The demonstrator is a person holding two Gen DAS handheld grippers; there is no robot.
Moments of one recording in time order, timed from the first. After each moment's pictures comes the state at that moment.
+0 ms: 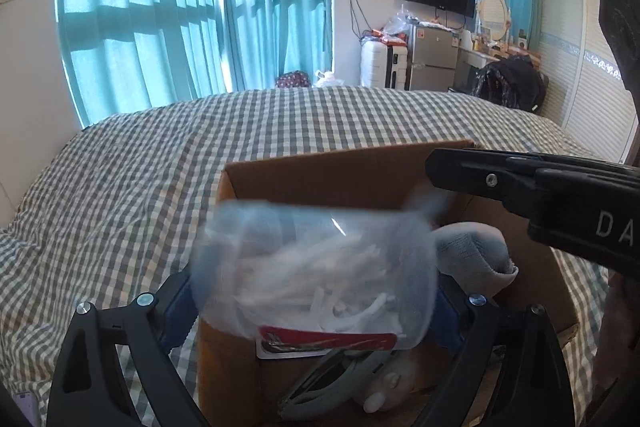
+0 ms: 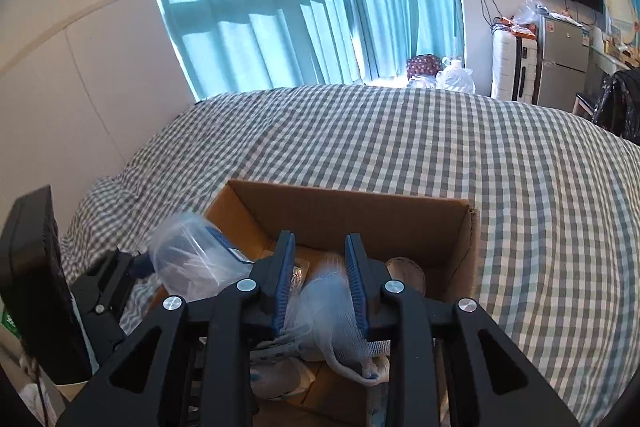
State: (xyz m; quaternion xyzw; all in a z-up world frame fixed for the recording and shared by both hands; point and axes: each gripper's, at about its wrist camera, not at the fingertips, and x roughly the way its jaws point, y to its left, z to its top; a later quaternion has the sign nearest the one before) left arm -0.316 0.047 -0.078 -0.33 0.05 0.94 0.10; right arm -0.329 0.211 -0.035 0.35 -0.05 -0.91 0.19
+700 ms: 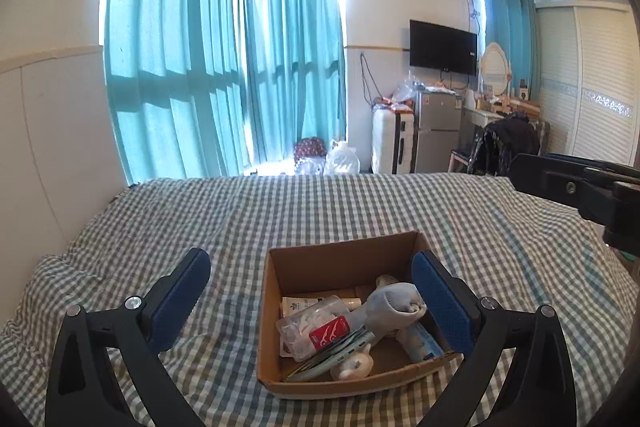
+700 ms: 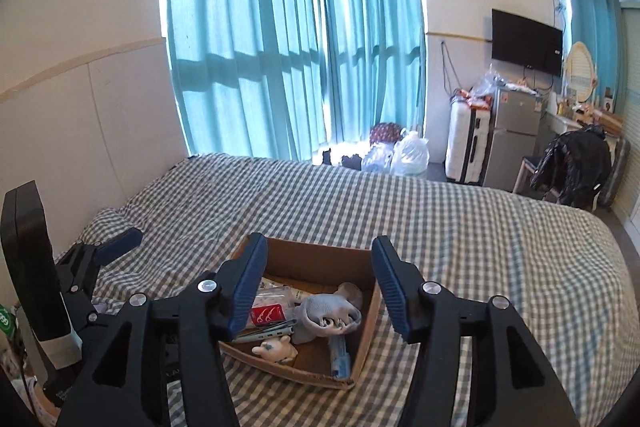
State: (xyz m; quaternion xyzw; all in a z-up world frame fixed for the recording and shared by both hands) left arm -0.211 0.038 0.043 -0.22 0.04 0.97 0.07; right arm -0.196 0.247 0.099 0.25 0.00 -0.96 0.12
